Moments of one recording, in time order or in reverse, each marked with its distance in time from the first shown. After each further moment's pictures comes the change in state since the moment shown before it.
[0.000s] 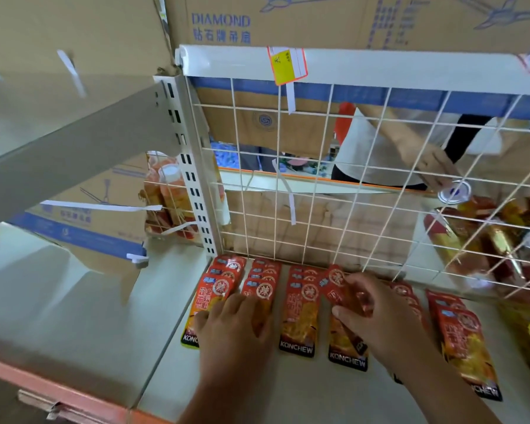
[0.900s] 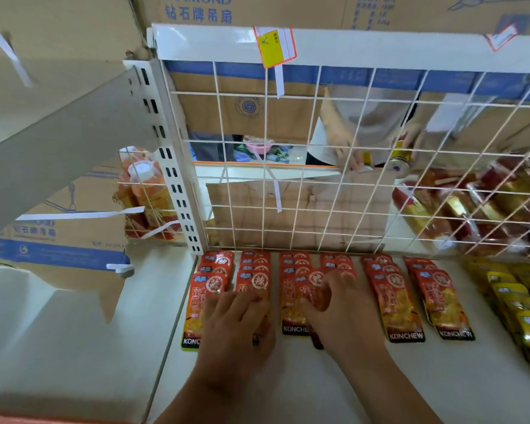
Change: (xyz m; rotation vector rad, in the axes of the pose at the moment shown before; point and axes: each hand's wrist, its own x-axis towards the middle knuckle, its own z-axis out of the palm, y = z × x) left_hand 0.006 -0.041 0.008 -0.228 0.160 0.607; right_hand -0.020 -0.033 0.069 -0.262 0.210 0.153
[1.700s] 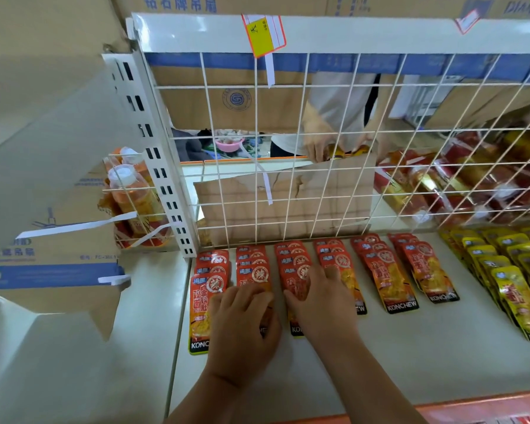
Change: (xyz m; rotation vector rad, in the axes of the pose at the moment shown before) left_hand 0.003 -0.008 0.001 -0.140 -0.068 -0.028; right_hand -0.009 -0.033 0.039 -0.052 0.022 0.192
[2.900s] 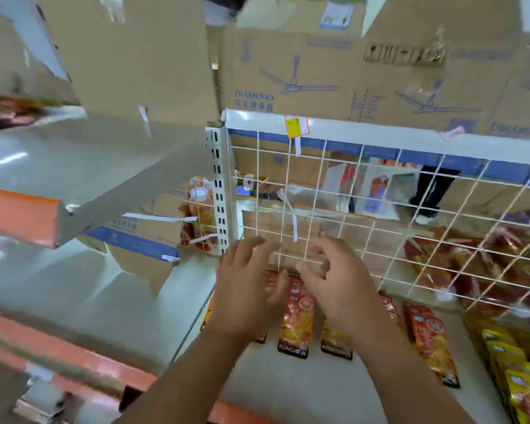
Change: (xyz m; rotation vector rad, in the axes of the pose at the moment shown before) left_hand 0.068 0.105 -0.094 0.104 0.272 -0.248; right_hand 0.004 -0.009 -0.148 0.391 0.025 -0.659
